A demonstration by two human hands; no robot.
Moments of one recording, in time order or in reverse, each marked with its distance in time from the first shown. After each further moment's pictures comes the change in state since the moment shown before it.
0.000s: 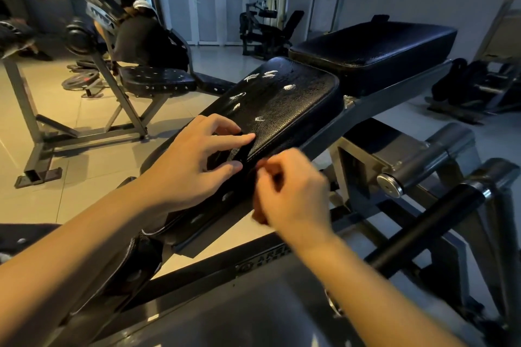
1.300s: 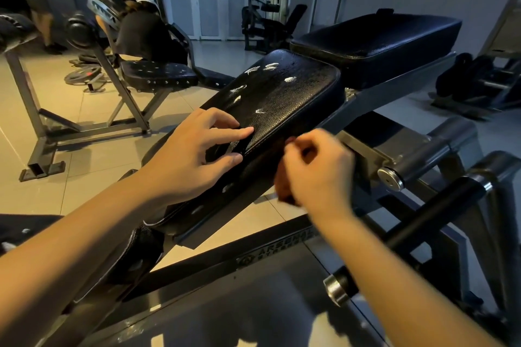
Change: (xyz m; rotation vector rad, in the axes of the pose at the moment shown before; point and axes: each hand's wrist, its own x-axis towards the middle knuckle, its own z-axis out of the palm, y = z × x) left_hand -0.002 0.003 0.002 0.003 0.033 -0.020; right_hand 0.017 0.014 -0.019 0.032 0.062 0.218
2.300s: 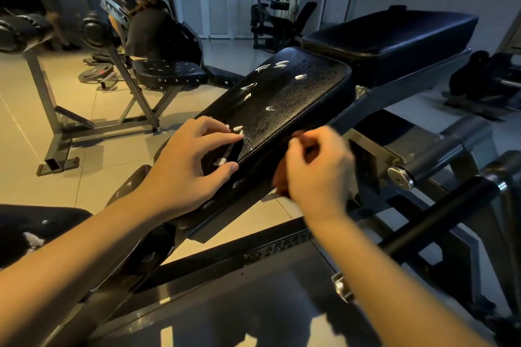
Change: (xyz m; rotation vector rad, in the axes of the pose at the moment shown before) left_hand -0.030 -0.003 0.005 0.016 0.119 -0.086; right_hand -0.008 -0.011 0.011 0.054 0.088 -0.025
